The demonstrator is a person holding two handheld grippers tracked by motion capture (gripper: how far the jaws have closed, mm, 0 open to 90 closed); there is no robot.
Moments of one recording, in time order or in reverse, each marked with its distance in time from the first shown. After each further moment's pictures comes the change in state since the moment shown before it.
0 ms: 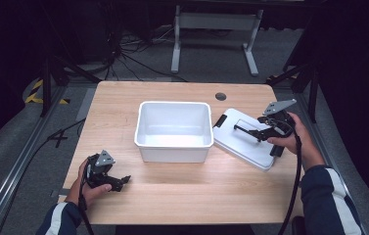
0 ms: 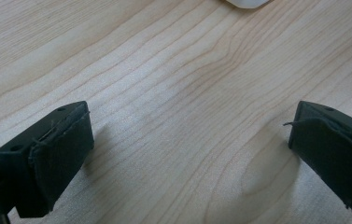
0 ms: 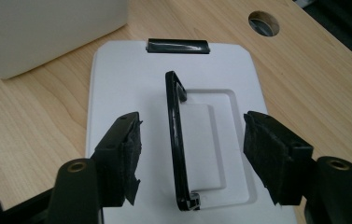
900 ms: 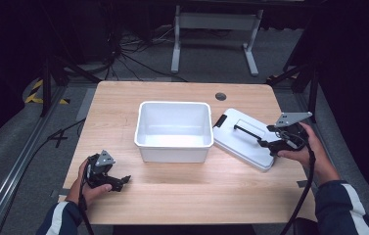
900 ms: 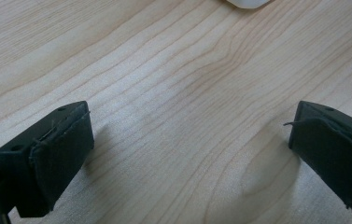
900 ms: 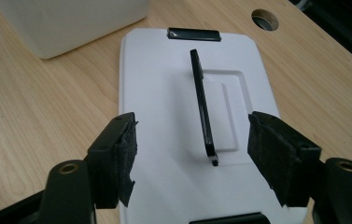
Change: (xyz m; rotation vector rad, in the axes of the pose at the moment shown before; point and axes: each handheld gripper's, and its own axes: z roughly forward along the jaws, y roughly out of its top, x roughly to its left) left arm 0.000 0.000 0.000 -0.002 0.003 -0.002; right arm 0.026 -0.025 -0.038 -0.032 -0.023 -0.021
